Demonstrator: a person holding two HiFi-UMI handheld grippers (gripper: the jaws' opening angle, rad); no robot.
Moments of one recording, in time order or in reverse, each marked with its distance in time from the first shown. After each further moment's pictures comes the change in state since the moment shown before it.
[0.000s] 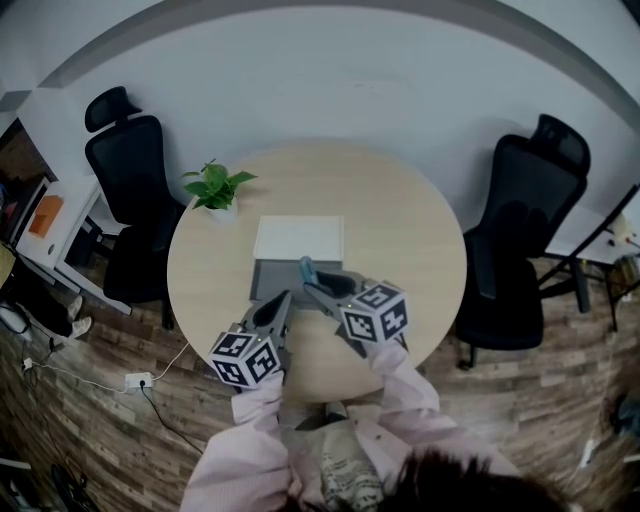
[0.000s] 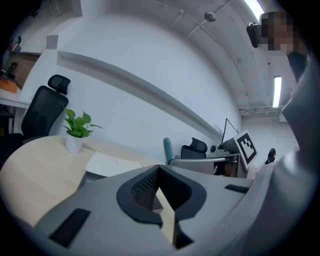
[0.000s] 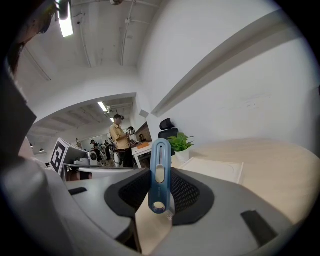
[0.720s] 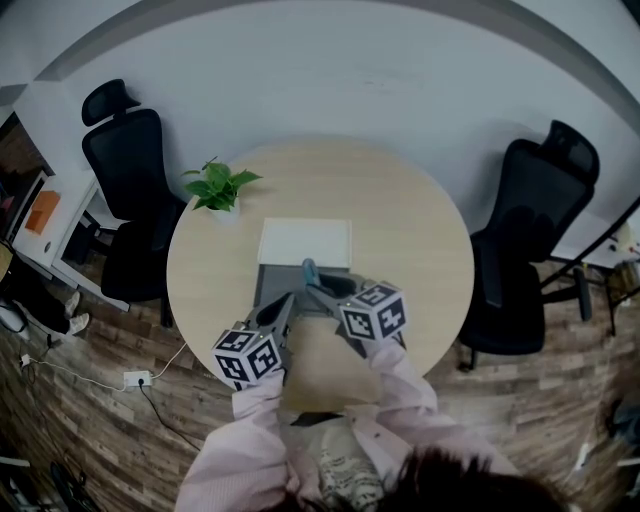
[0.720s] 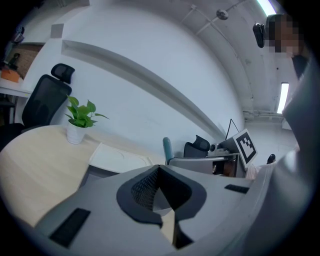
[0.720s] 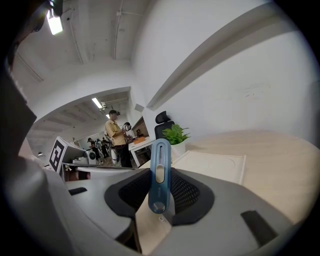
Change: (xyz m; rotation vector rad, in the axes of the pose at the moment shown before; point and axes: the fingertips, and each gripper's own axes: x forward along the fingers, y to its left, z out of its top) left arm 0.022 0.038 -0.014 -0.070 0.063 -0.001; right arm 0.037 -0.026 -0.014 0.045 0.078 -0.021
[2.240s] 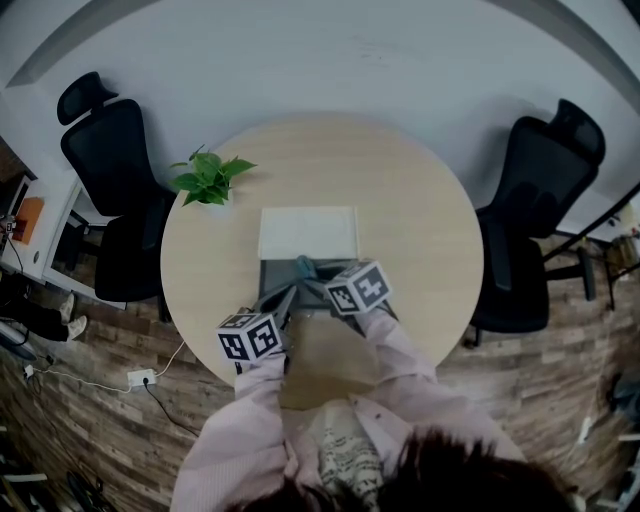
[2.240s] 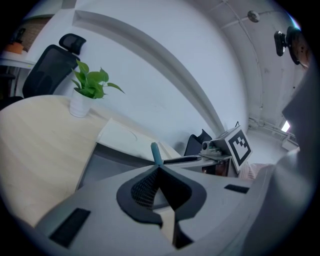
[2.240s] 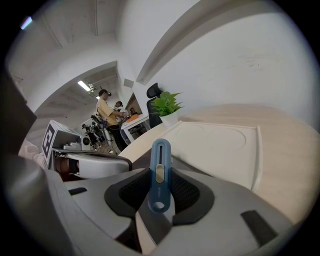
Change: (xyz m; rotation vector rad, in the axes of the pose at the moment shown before) left arm 0.037 0.061 -0.040 -0.171 0.164 -0.032; right arm 0.074 -0.046 -0.060 0.047 0.308 -0.051
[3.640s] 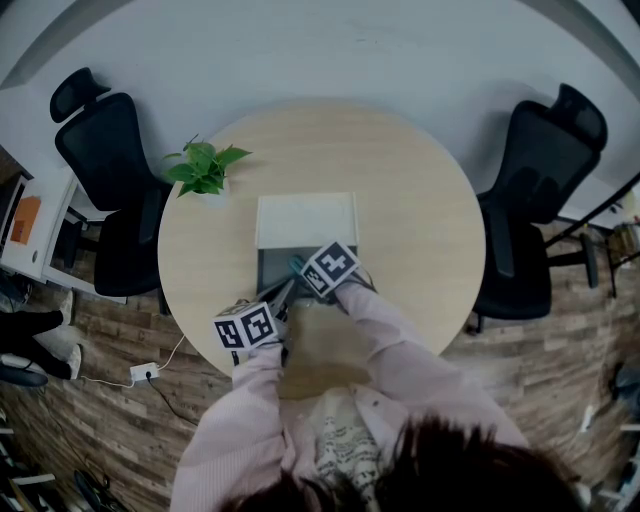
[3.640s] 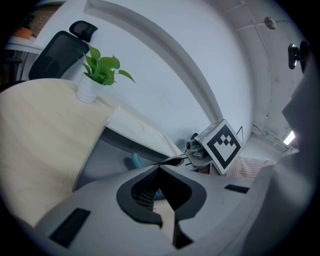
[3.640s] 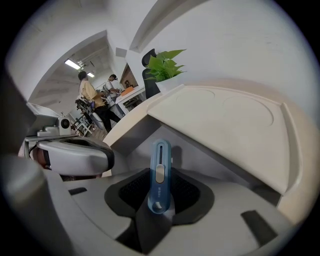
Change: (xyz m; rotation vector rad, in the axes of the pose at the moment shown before) left arm 0.004 0.017 -0.020 -0.110 0.061 0.008; right arm 0.050 -0.010 -0.041 -0.033 0.330 -0.039
